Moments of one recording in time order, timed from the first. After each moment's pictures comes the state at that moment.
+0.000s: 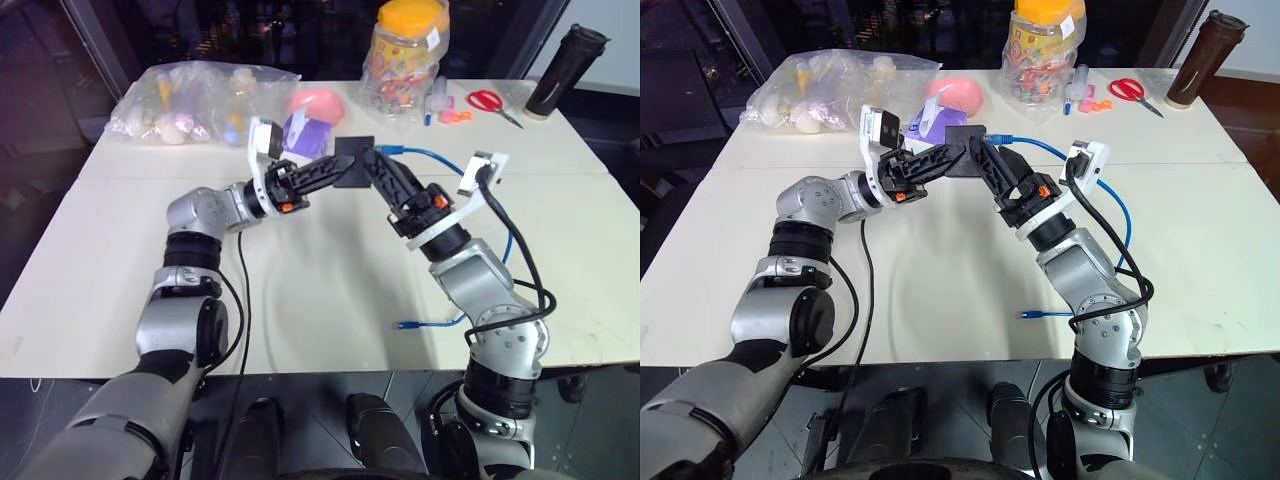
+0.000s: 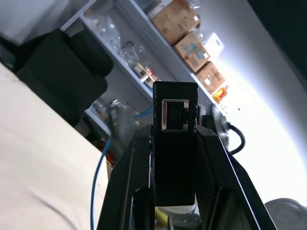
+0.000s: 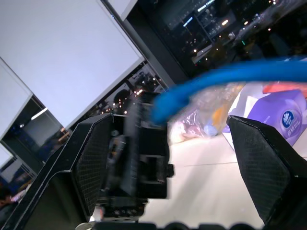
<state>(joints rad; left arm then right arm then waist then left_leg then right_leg) -1.05 0.19 0.26 0.70 -0.63 1.00 -1.35 -0.40 -0.04 -0.24 -0.46 1.00 0.72 0.12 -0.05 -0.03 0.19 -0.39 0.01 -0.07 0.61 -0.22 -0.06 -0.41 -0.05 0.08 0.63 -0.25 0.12</state>
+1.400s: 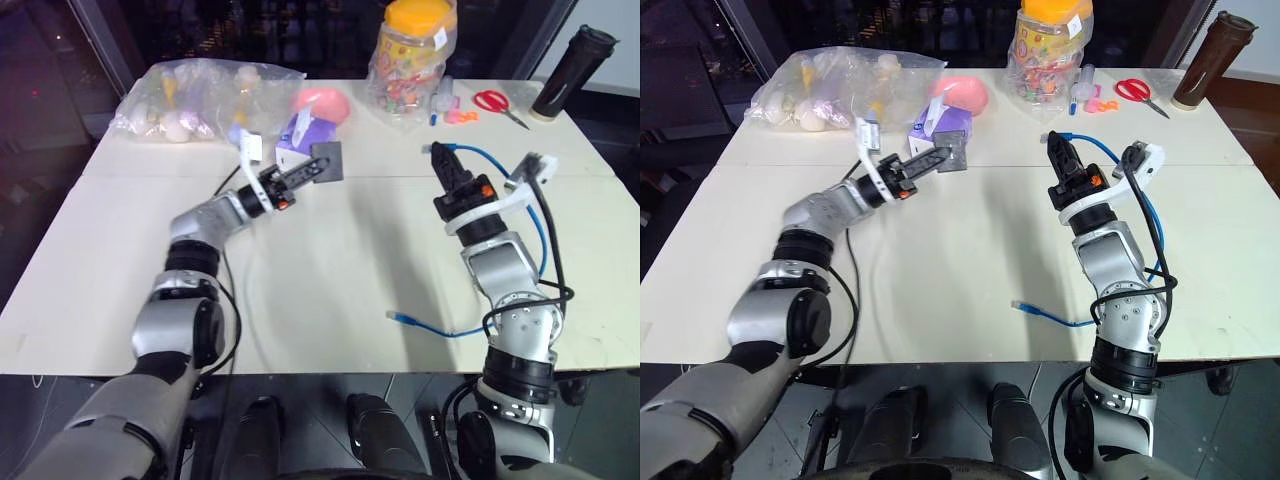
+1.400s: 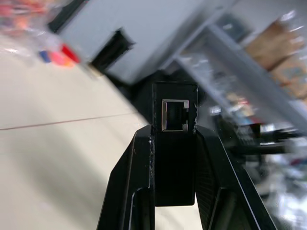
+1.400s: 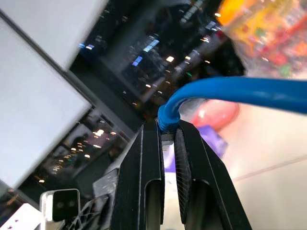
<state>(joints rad) -1.04 0.17 0.24 0.90 -0.49 0.46 -1.01 -0.44 -0.16 -0.34 -0.22 1.01 0.53 0.02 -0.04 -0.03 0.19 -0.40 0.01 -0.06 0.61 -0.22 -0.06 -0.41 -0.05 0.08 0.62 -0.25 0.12</state>
